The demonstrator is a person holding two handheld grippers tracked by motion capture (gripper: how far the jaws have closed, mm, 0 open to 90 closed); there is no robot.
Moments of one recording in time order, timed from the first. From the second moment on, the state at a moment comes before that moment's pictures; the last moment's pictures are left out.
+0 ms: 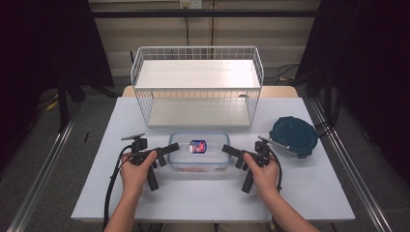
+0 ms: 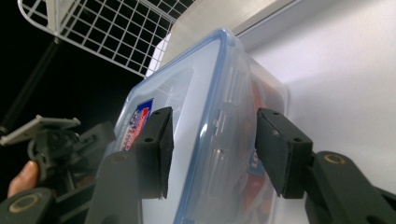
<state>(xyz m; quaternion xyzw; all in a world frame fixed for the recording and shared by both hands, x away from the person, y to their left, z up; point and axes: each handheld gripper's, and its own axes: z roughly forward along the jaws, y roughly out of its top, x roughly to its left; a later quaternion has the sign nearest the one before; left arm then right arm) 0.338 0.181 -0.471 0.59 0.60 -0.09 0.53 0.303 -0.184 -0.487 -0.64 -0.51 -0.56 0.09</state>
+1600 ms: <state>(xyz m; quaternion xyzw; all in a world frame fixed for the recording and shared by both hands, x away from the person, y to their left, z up) 0.323 0.191 -0.418 0.52 0.58 -0.07 0.62 0.297 -0.185 -0.441 -0.61 -0.42 -0.67 0.09</state>
